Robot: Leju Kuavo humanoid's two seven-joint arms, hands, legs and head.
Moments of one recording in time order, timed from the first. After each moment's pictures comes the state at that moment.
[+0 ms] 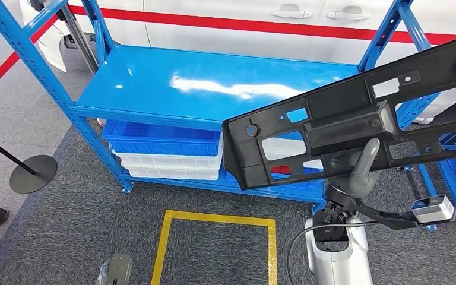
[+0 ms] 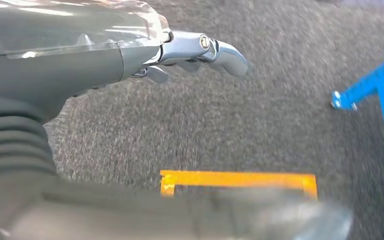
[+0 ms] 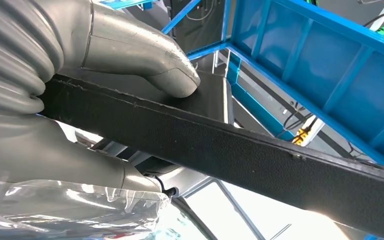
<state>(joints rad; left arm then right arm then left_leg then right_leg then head) -0.28 -0.09 -1.28 -0.05 1.25 0.70 -0.70 -0.18 0.20 -0.01 -1.64 -0.62 0.31 -0.56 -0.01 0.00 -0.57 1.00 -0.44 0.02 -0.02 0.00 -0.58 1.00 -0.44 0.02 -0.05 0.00</state>
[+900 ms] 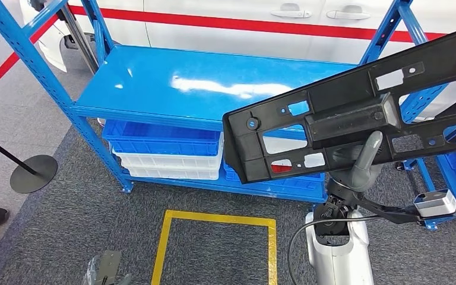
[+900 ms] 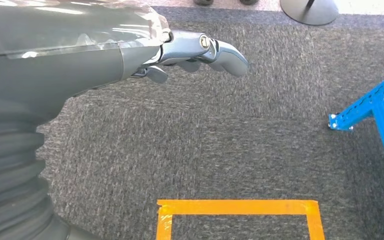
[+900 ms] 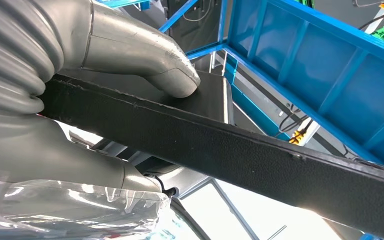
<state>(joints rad) -0.30 -0.04 -1.45 -0.02 1.36 0.70 -0.69 -0.21 0.20 -0.01 -1.64 -0.62 0.30 -0.55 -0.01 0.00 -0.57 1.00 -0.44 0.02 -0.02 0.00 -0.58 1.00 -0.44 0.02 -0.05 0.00</state>
